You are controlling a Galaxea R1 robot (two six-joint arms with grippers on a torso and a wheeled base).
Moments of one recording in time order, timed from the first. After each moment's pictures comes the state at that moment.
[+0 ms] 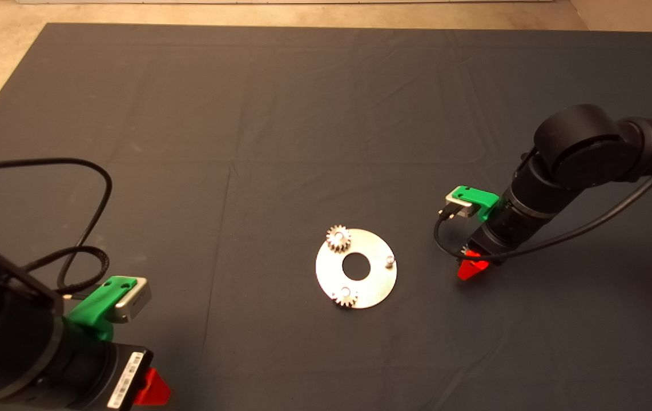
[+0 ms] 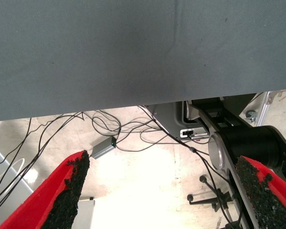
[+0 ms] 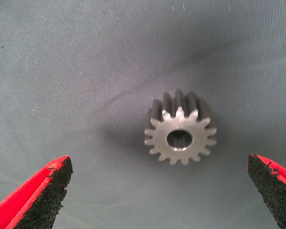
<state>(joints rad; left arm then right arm) -0.42 2.05 -0.33 0.10 1.53 -1.61 0.31 2.36 -0.96 -0.19 -1.53 0.73</state>
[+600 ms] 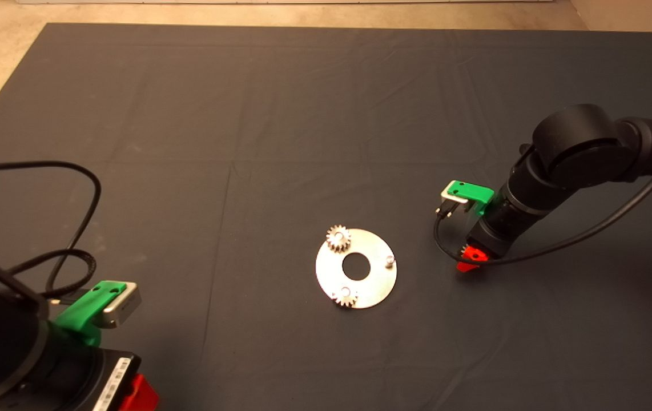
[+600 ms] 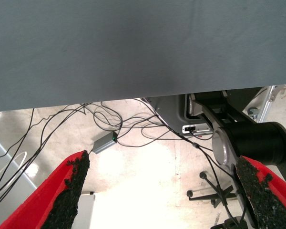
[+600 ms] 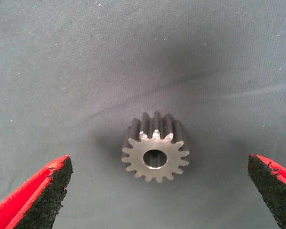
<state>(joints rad) -0.42 1.97 -0.33 0.07 1.53 -1.56 0.31 2.37 -0.95 -0.27 -1.53 0.65</state>
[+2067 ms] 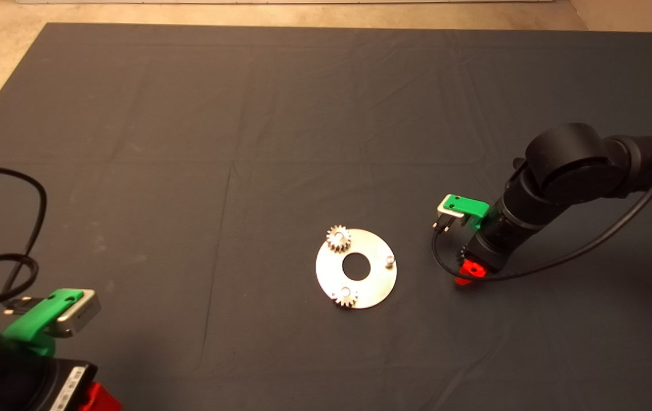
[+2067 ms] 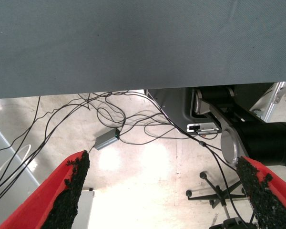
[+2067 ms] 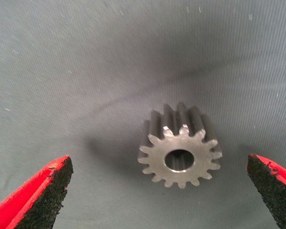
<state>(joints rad) -0.42 1.84 -0.33 0.07 1.53 -1.45 0.26 2.36 -0.95 -0.28 -1.53 0.64</state>
